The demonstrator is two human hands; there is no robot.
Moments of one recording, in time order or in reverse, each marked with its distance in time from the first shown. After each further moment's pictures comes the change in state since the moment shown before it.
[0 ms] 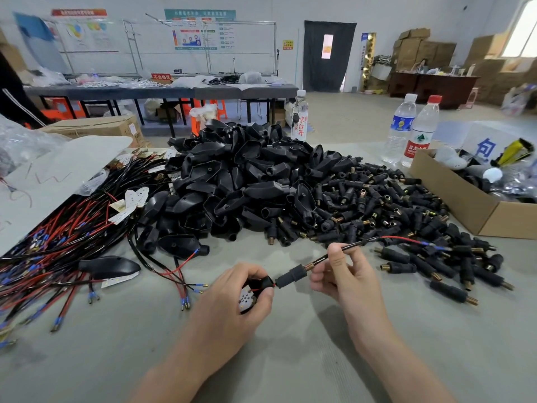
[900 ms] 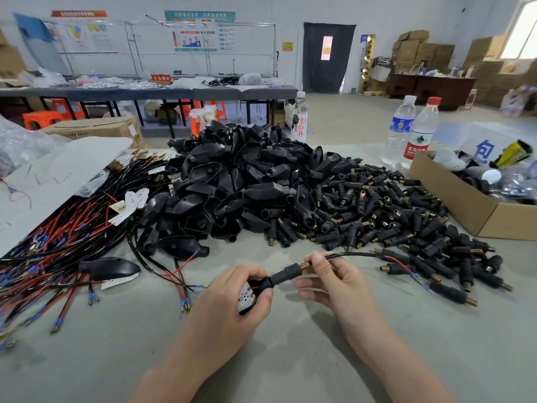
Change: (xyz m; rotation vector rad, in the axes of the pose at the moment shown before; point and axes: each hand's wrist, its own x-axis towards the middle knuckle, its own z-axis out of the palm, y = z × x) left_hand 0.000 -0.001 -0.002 0.064 0.038 0.061; right_hand -0.004 0.000 0.005 0.033 -0.155 0.110
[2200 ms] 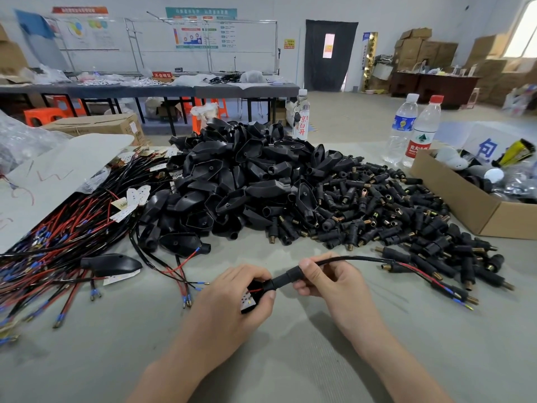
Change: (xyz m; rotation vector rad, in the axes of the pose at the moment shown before) left_hand 0.002 -0.006 0.002 0.049 -0.022 0.085; right_hand -0.001 0.003 -0.001 -0.215 -0.031 -0.069
